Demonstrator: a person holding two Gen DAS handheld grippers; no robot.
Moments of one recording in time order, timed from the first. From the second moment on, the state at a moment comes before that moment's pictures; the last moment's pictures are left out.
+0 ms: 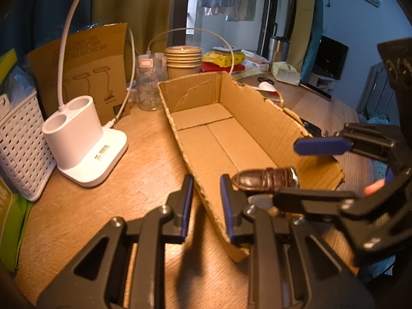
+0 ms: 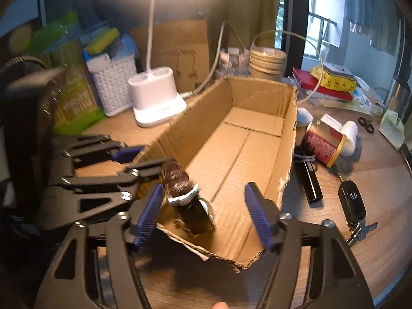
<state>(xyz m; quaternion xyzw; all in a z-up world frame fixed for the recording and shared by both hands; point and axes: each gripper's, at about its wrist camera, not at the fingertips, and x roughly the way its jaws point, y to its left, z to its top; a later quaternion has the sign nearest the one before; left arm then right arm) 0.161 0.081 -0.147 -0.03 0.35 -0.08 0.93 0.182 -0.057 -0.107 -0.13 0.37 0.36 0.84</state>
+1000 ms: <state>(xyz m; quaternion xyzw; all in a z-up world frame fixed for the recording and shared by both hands) 0.161 0.083 -0.146 -0.03 0.35 -0.08 0.93 0.230 -0.185 -0.092 -0.09 0.34 0.19 0.92</state>
